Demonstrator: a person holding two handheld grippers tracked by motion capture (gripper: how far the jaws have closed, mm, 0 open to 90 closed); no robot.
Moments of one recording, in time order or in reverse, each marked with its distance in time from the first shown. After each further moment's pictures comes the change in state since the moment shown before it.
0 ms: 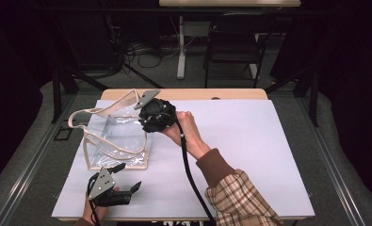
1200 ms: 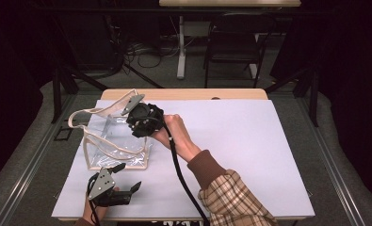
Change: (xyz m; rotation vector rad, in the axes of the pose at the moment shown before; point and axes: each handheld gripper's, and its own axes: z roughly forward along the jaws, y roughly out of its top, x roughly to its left) left arm 0.000 0.000 0.000 -0.001 0.001 0.003; right arm 0.022 0.015 0.017 0.023 0.030 -0.044
